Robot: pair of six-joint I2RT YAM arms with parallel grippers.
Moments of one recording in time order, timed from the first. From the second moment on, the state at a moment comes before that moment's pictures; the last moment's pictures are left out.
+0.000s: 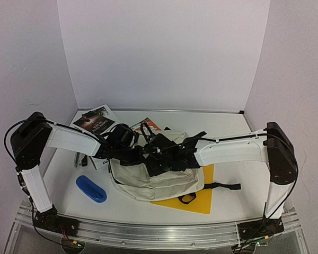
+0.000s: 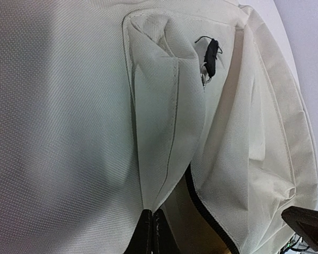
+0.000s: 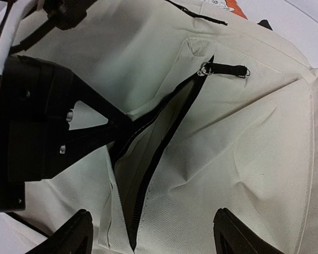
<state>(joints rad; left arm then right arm) -0.80 1.81 1.02 -0.02 0.14 -0.77 1.12 1.94 1.41 -0.42 0.40 0.52</state>
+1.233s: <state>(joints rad) -0.80 1.80 0.98 0.06 0.15 -0.80 1.12 1.94 1.46 -0.61 0.72 0.75</state>
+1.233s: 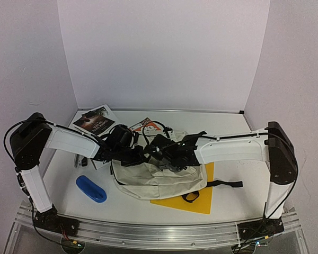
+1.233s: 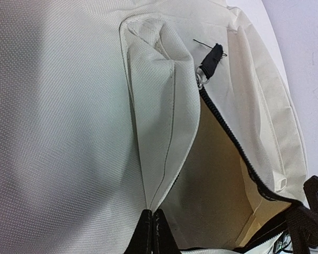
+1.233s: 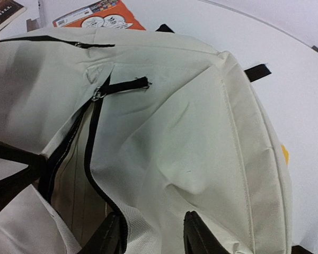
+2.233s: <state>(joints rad) -0.80 1.80 0.97 0.07 0.15 -0.81 1.09 2.07 1.56 -0.58 0.66 0.60</state>
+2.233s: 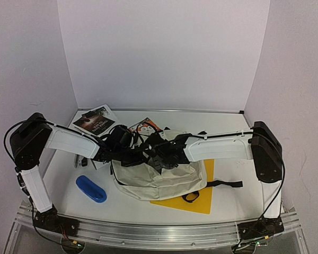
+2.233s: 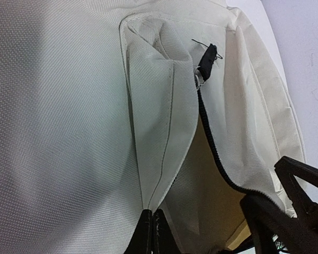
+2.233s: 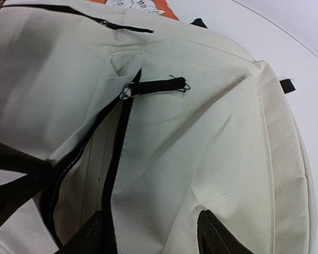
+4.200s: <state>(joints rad) -0.34 1.34 1.01 -0.42 0.02 -0.61 0.95 1.71 1.19 -0.26 0.55 0.76</state>
